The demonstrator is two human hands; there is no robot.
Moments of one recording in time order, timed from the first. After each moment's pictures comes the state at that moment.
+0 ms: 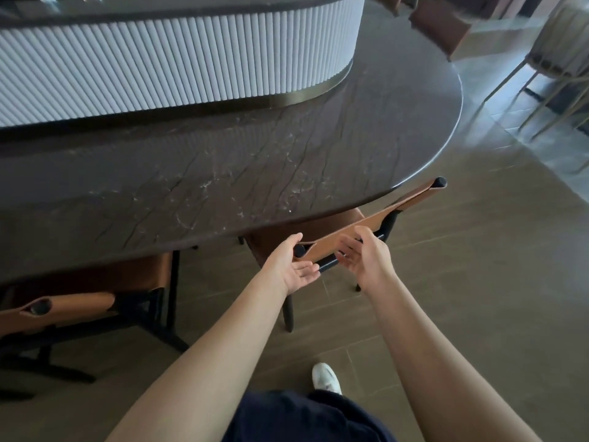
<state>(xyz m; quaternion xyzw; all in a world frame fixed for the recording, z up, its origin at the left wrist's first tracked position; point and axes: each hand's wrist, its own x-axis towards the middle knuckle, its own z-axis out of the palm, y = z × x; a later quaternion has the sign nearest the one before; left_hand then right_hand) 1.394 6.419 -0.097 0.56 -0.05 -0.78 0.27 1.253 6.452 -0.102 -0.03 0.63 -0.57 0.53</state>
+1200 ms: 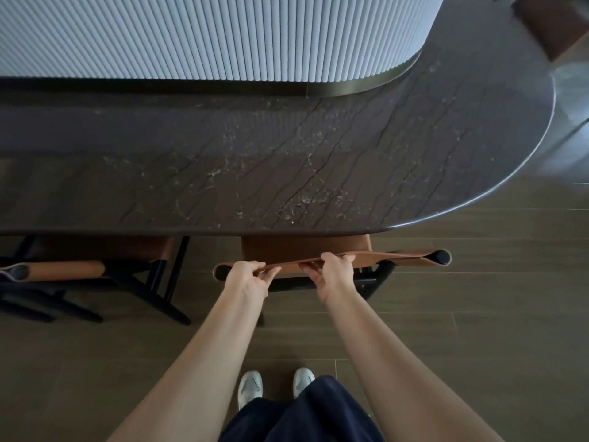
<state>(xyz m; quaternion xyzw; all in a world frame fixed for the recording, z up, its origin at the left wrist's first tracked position) 1.387 6.374 -0.125 0.58 0.27 -0.60 0.48 1.253 6.374 -0.138 0.01 0.62 -0.47 0.63</state>
